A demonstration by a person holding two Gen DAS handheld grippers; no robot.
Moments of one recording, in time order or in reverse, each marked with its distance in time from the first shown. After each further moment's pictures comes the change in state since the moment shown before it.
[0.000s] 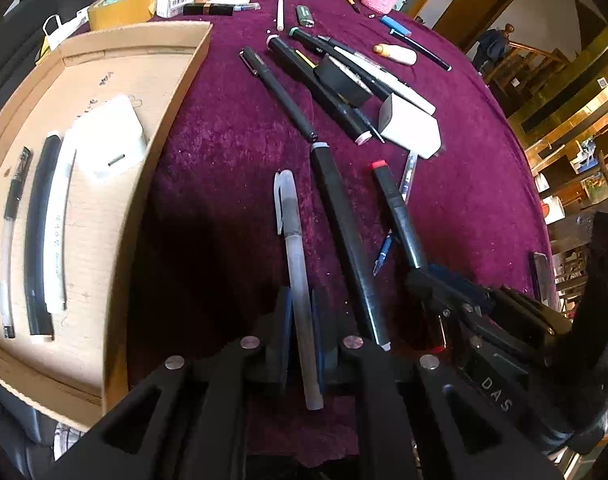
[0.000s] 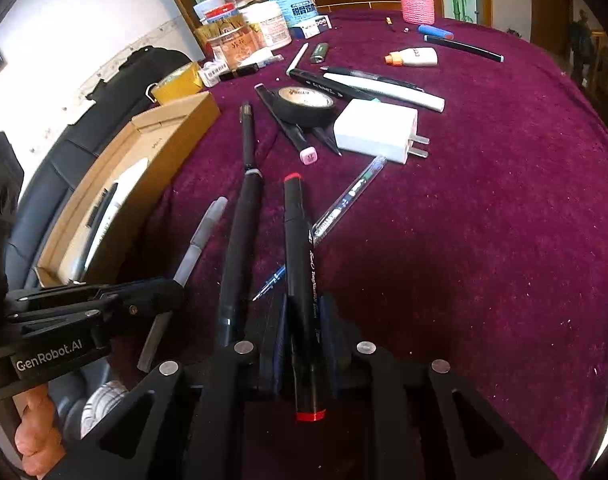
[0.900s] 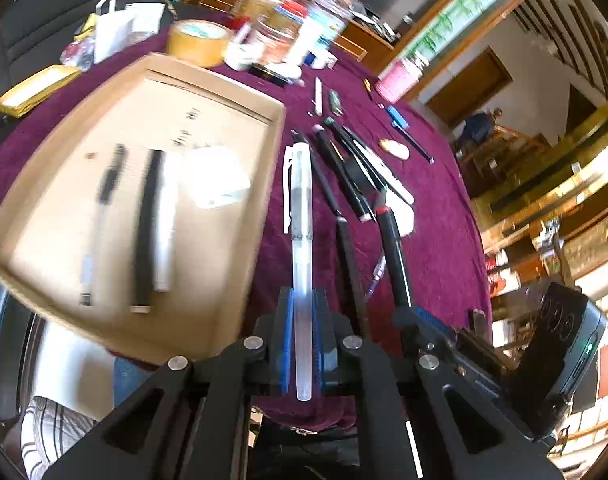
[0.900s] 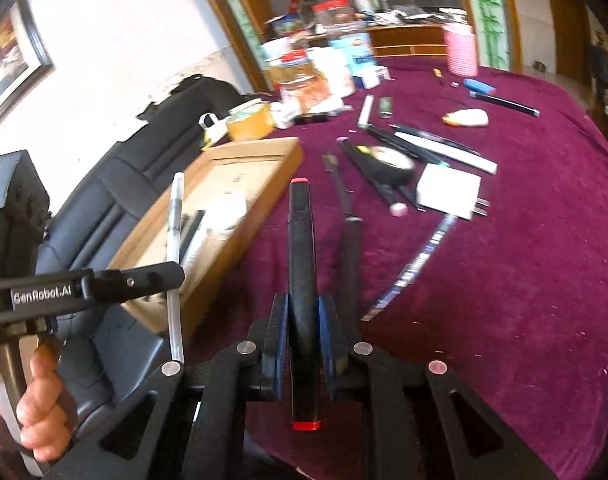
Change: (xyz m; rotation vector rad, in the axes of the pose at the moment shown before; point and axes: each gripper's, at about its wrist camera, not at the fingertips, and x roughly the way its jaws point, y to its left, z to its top) left arm -0.097 0.075 -0.022 -0.195 -0.214 -0.157; right arm -0.051 0.066 -0.003 -0.074 -0.143 0.146
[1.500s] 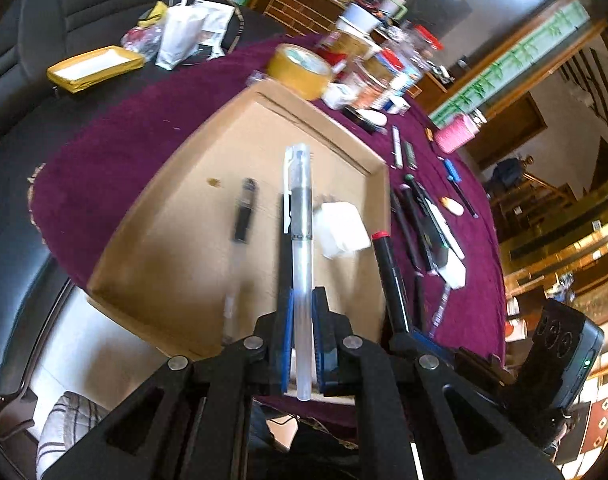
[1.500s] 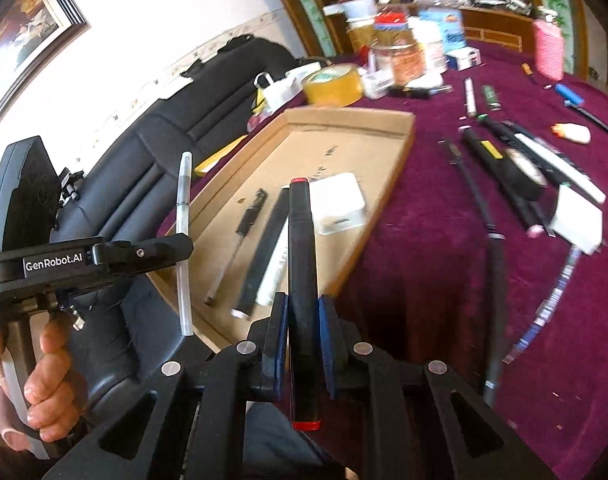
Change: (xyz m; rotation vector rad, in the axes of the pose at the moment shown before) left arm -0.038 0.101 0.030 -0.153 -0.057 0.075; right arm 0.072 0.080 0.027 -0.088 0.141 0.129
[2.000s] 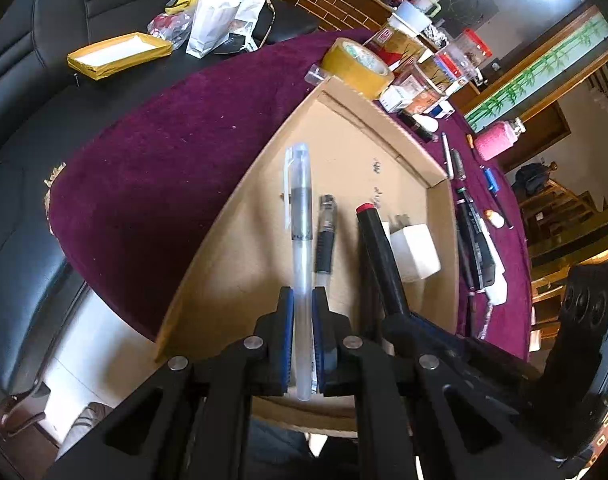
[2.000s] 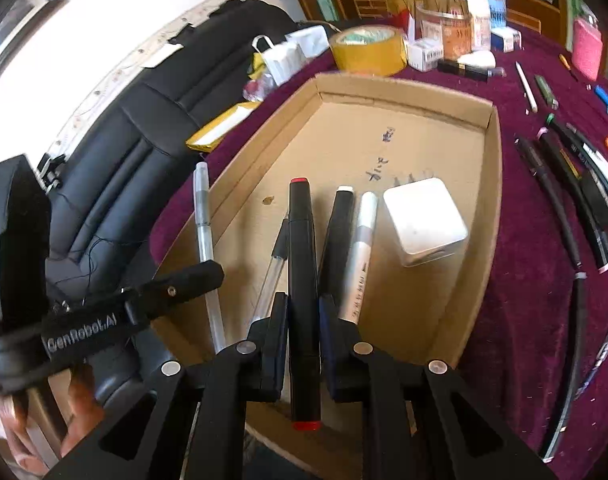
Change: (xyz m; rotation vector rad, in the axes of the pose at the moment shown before) left arm 0.024 0.050 0.022 -0.029 0.038 0.075; right arm 0.079 0.050 0.042 0.029 0.140 -0.052
